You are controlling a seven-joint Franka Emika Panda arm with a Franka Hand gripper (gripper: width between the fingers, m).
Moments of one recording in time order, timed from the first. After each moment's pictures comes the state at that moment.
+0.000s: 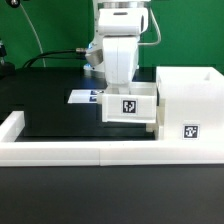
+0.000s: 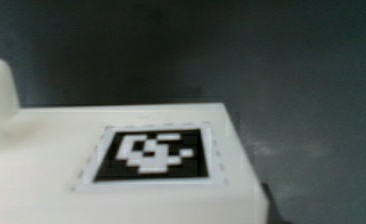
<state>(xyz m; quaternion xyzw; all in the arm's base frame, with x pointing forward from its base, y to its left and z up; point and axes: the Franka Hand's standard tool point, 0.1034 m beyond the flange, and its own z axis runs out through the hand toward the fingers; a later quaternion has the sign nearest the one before) 0.524 -0.005 0.055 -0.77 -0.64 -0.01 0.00</state>
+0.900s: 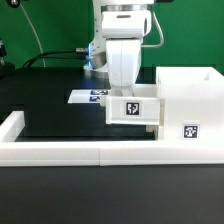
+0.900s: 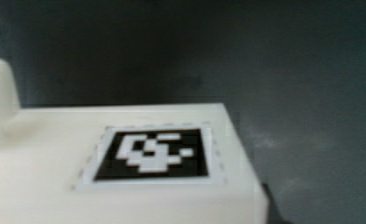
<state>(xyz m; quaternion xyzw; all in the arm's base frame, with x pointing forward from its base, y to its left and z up) 0.526 0.000 0.054 -0.77 -0.64 -0.02 0.00</state>
